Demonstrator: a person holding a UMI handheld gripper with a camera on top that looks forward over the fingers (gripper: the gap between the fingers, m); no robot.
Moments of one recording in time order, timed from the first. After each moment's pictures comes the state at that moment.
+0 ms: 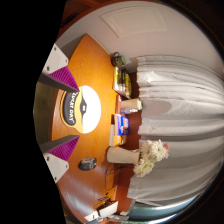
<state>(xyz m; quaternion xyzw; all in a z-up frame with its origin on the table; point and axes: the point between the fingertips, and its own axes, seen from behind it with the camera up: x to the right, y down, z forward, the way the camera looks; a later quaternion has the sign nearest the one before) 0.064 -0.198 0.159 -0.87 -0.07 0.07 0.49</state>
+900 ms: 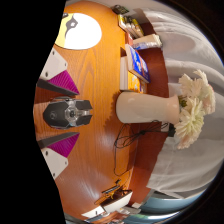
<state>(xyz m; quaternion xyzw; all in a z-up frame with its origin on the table) 0.314 0.009 -0.006 -0.91 0.00 -0.04 0.42</state>
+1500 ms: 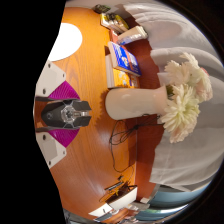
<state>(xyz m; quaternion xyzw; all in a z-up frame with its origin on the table) 0.307 0.028 0.033 -0.91 0.06 -0.03 0.40</state>
